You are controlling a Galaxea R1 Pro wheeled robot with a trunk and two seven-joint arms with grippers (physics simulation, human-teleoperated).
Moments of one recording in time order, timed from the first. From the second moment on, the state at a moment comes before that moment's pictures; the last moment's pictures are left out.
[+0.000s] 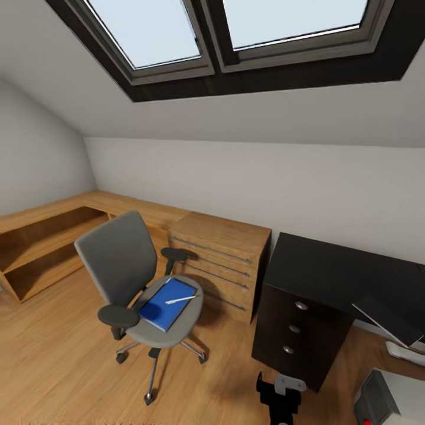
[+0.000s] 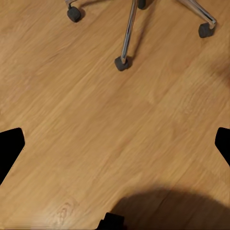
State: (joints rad) left arm 0.04 -0.06 -0.01 -0.61 0.08 -0.23 0.24; right arm -0.53 0.15 0.21 0.02 -0.25 -0.59 -0.35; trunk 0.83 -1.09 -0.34
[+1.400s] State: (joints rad) left arm 0.04 -0.06 0.09 -0.46 0.13 -0.35 0.19; right arm -0.52 0.14 0.20 0.02 -0.26 -0.68 -0.35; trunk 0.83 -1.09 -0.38
